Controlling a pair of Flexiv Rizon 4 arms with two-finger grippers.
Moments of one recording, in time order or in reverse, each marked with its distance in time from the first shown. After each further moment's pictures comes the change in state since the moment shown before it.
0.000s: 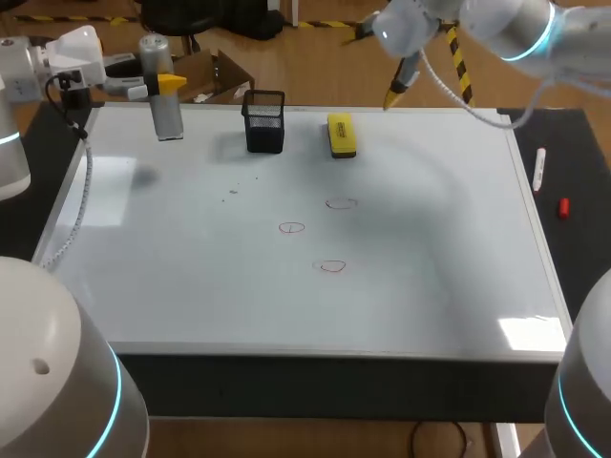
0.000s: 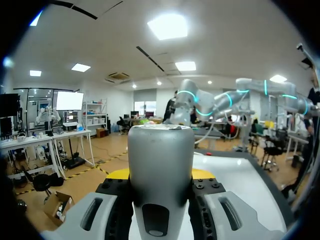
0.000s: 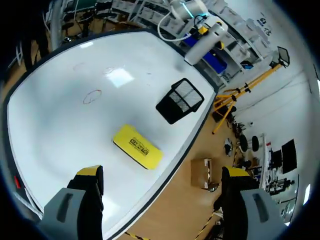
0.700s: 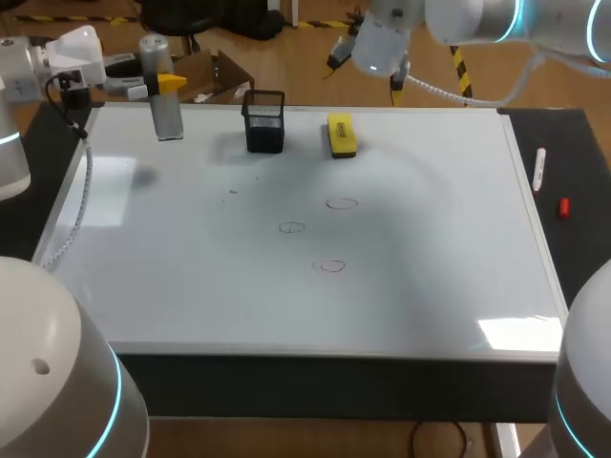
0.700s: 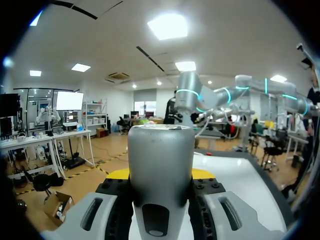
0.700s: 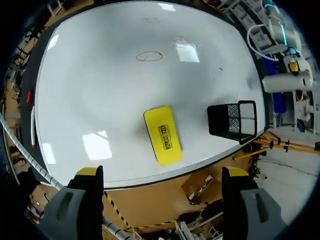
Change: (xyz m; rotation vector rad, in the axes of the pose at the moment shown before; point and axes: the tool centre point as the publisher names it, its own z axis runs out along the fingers) left arm 0.000 0.000 0.000 0.000 0.000 0.000; right arm 0.015 -0.002 0.024 0.199 0.329 -0.626
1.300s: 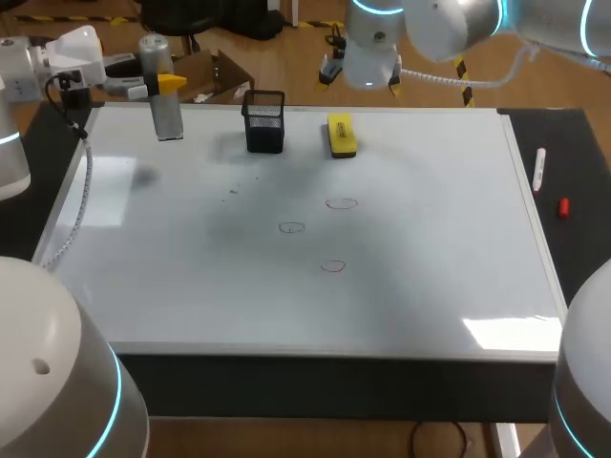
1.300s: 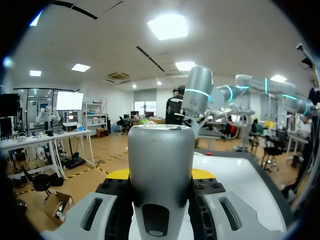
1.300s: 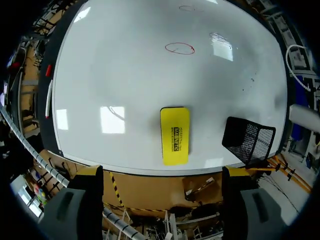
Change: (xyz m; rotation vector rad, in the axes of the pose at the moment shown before) left arm 0.000 0.000 0.000 0.000 0.000 0.000; right arm 0.003 0.013 0.001 0.113 0.158 -0.179
